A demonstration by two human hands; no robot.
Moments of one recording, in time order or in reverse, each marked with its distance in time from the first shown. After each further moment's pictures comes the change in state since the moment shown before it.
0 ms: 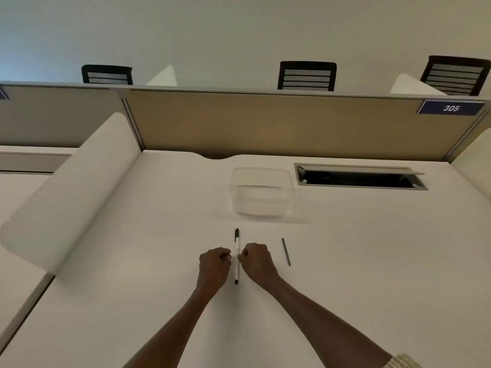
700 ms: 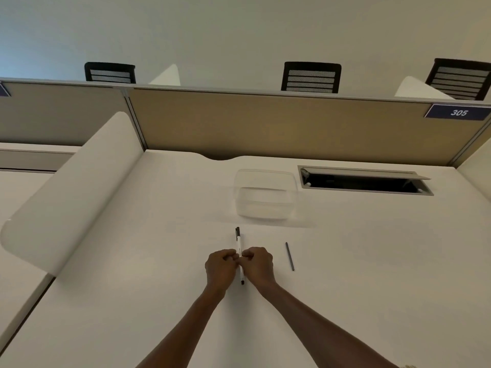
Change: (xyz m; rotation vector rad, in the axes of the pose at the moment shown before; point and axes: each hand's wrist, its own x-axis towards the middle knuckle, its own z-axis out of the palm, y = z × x) left_hand -0.005 0.028 0.001 -0.389 0.023 -0.245; right_hand 0.002 -0.010 0.011 0.332 0.079 0.208
